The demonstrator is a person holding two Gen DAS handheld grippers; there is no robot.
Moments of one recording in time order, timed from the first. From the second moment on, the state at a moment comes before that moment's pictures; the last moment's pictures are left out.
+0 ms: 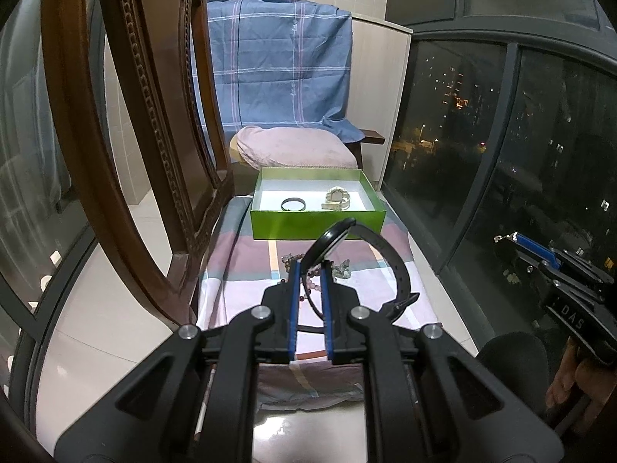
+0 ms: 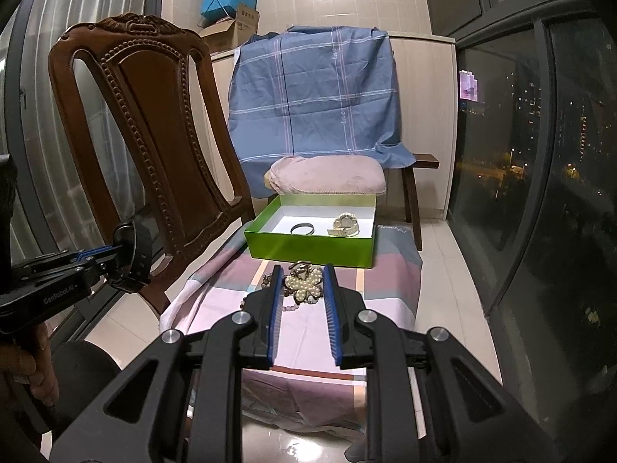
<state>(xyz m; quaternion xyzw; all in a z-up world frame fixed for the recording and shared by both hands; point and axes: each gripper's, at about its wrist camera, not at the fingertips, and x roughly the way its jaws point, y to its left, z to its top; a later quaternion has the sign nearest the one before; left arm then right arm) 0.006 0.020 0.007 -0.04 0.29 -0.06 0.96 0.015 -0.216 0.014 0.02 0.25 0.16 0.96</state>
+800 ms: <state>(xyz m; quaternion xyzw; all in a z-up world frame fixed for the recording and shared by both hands) 0.346 0.036 -0.009 -0.05 0.35 -0.04 0.93 0.360 -0.201 -0.012 0.00 0.31 0.15 0.94</state>
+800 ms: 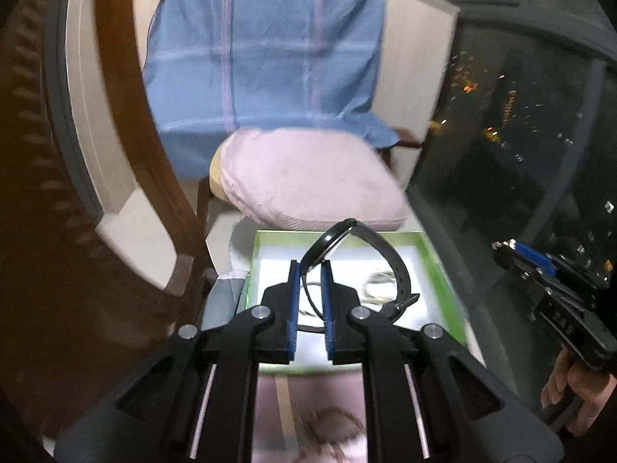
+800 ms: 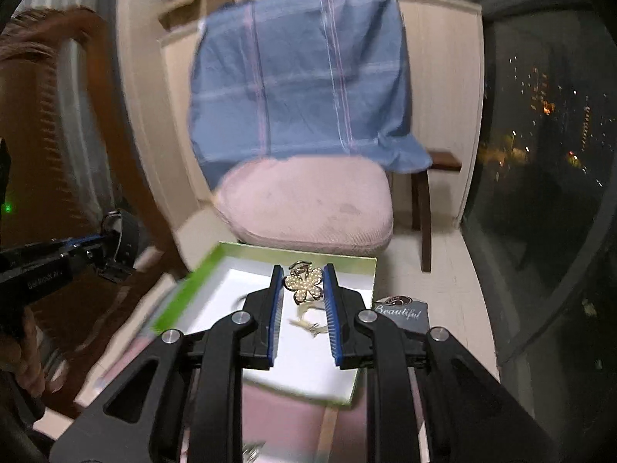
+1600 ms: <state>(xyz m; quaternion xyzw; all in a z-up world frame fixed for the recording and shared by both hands) 0.289 0.049 0.054 -0.05 0.24 -0.02 0.97 0.299 -0.249 0.033 0.06 0.21 0.11 0.97</state>
